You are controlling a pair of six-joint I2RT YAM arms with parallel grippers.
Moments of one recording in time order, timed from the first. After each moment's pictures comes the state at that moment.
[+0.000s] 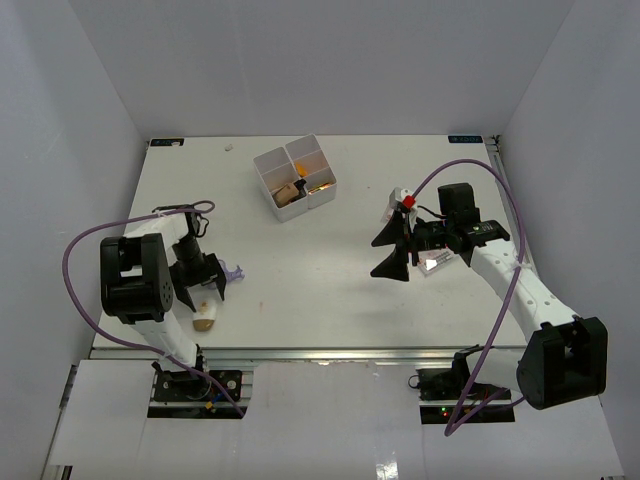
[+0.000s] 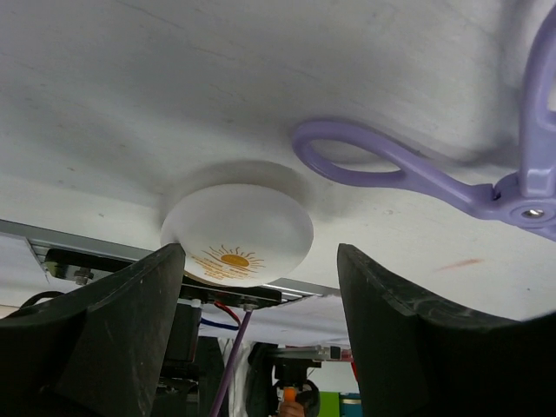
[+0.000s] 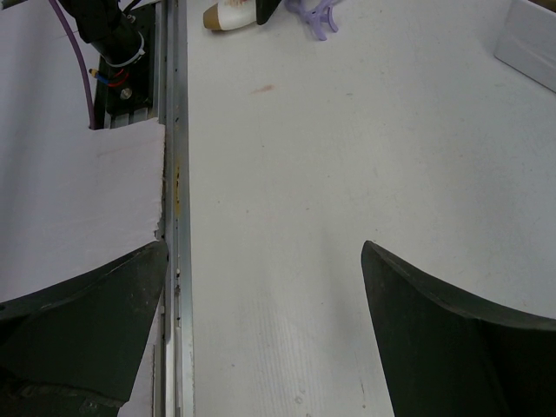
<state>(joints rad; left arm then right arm) 0.07 1.75 1.06 -1.10 0.01 -0.38 0.27 1.23 0.94 -0.52 -1.17 -0.54</state>
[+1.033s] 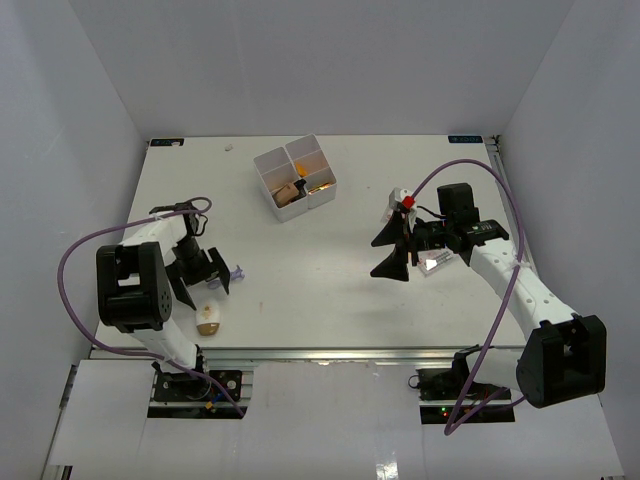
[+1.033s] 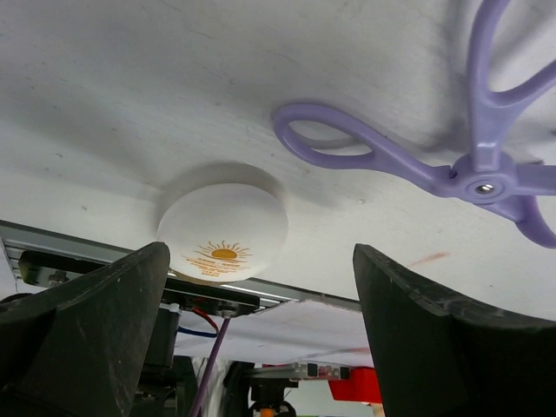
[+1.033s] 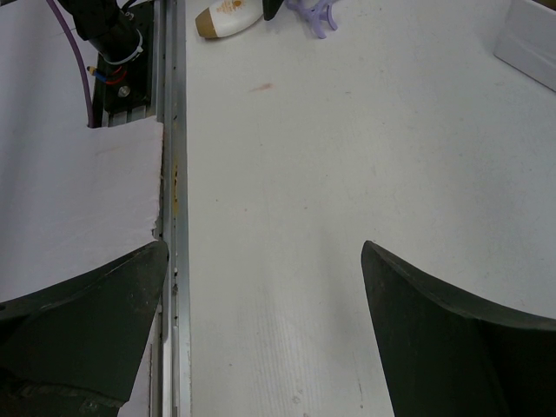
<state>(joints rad) 0.07 1.69 1.04 -1.10 0.03 -0.44 0.27 1.24 0.94 -0.52 -1.17 -0.55</state>
